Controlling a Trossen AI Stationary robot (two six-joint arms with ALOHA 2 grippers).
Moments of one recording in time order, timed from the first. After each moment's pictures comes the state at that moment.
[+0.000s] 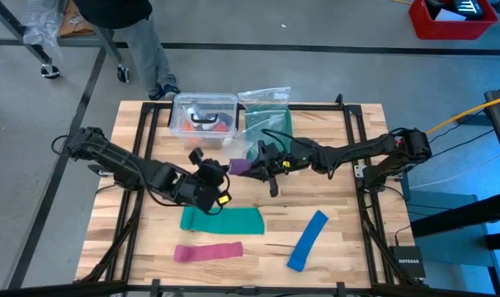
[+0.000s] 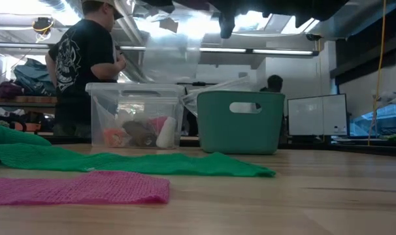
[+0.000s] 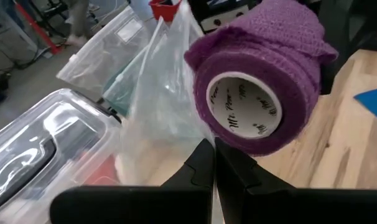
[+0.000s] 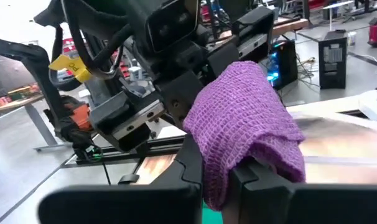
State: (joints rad) left arm -0.42 1.45 1.30 -0.69 -0.96 -0.56; right arm 0.01 1.54 0.91 0.63 -0.22 0.27
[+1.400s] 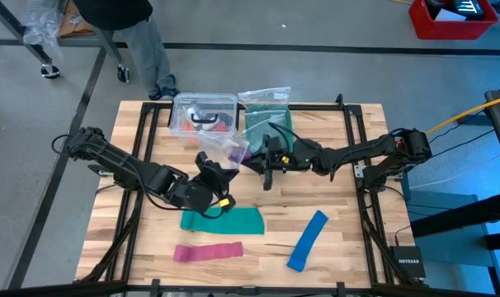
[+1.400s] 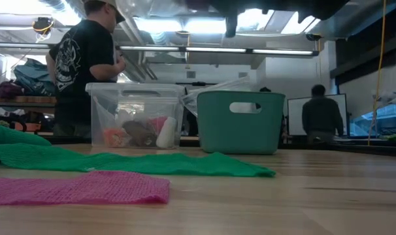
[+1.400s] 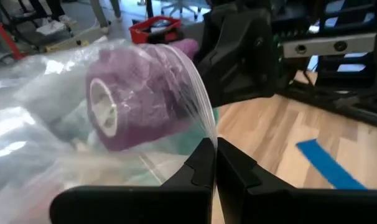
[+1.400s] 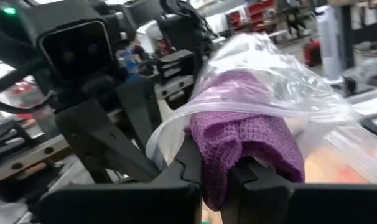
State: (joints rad) left arm -0.44 1.45 1.30 -0.43 -0.95 -0.52; right arm 0.03 1.54 0.91 0.72 0.00 0.34
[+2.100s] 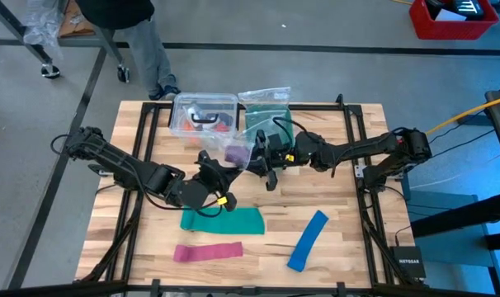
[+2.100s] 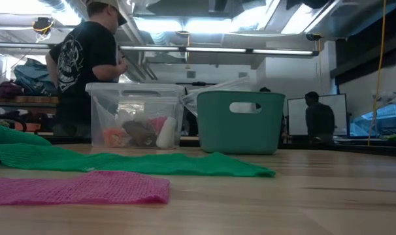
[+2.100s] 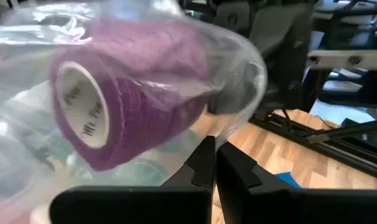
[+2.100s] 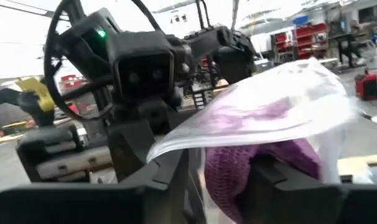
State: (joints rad) left arm -0.42 1.45 1.30 -0.29 -0.96 -0.50; right arm 0.03 1.54 1.02 0.74 -0.18 0.26
